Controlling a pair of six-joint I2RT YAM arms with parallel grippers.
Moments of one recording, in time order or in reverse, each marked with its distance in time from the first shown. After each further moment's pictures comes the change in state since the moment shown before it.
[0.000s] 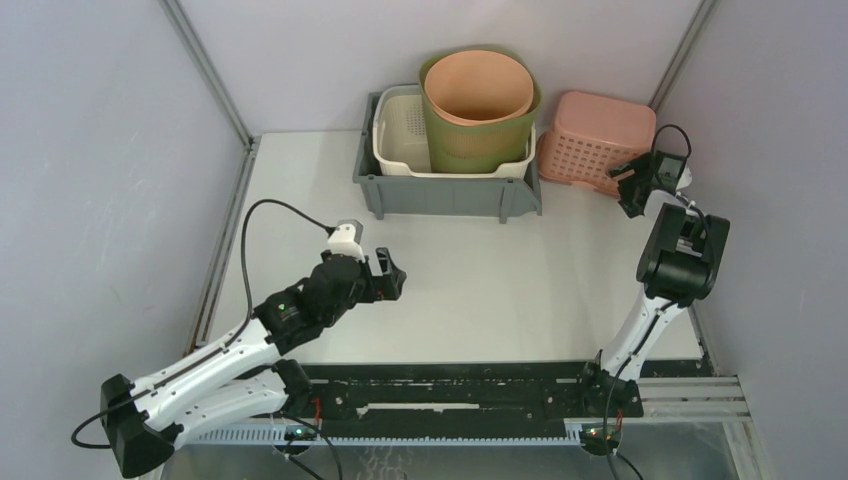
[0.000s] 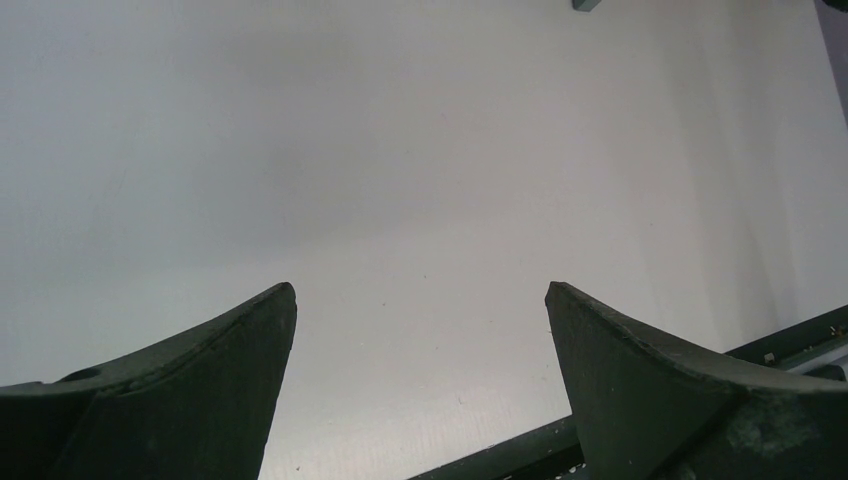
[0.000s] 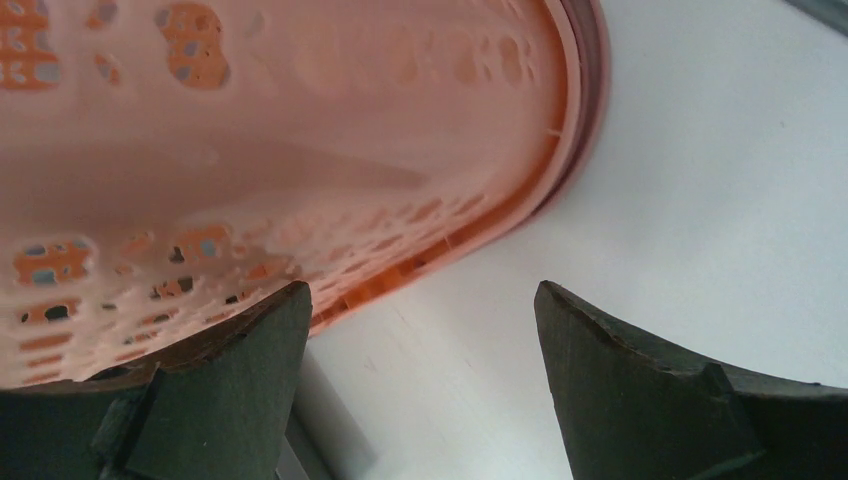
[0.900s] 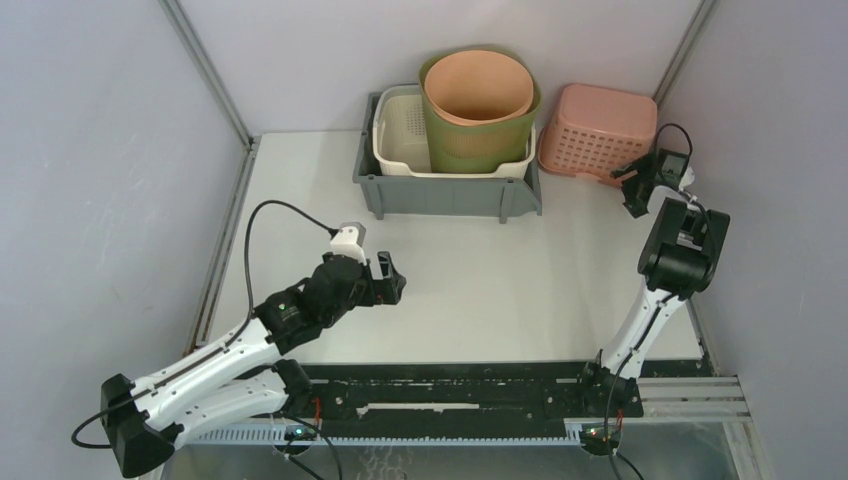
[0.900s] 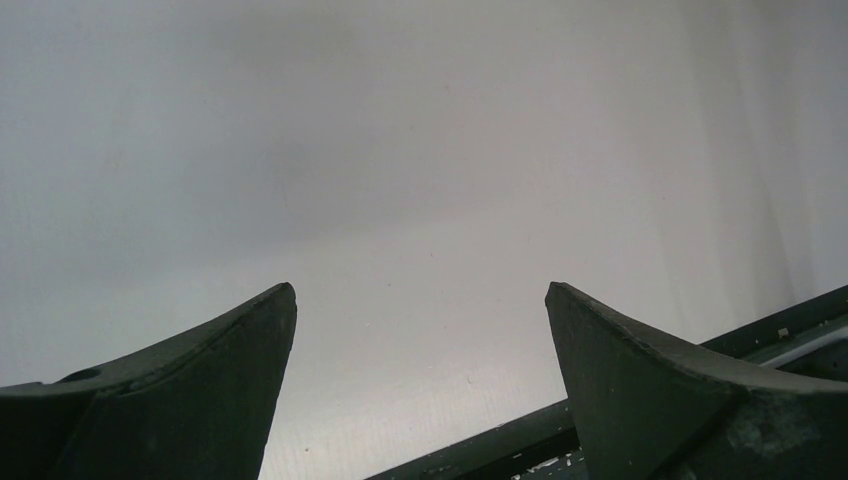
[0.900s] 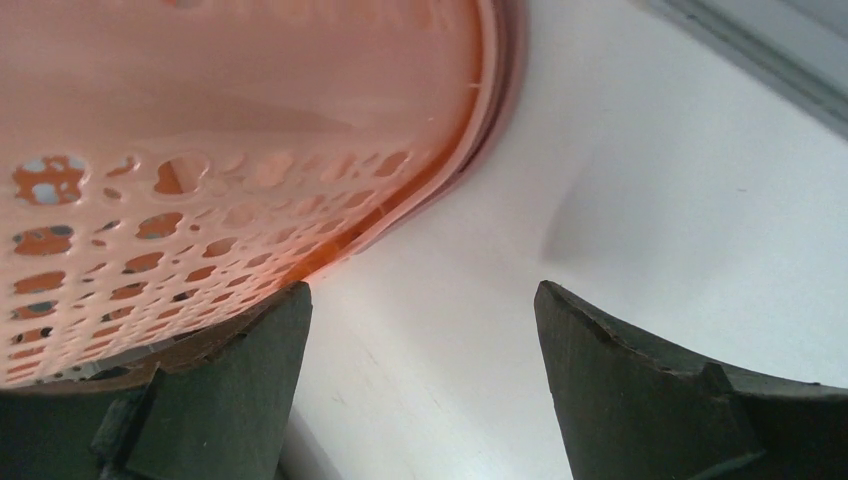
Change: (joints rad) left arm 0.003 0.002 0.000 -0.038 0.031 0.010; right arm -0.021 0.100 0.109 -0.034 0.002 -0.045
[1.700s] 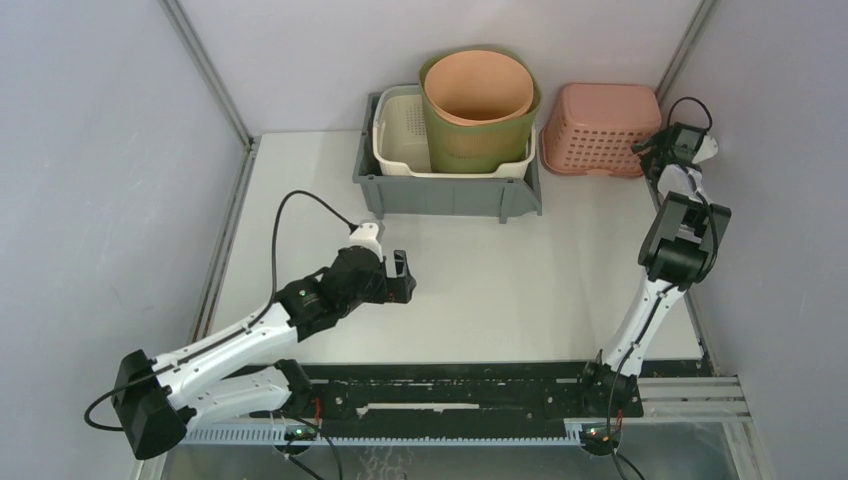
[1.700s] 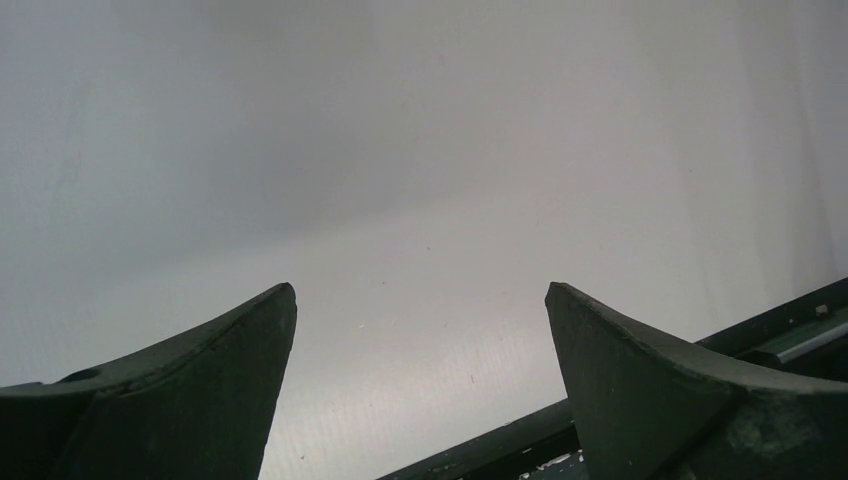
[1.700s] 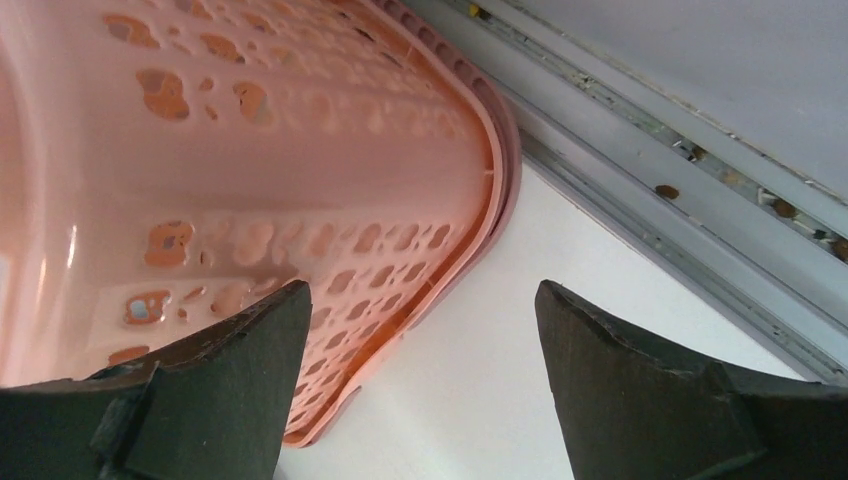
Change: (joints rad) left arm 0.006 0.155 0.040 0.024 0.055 0.034; right arm -0.024 0.103 0.304 -0.105 0.167 -0.055
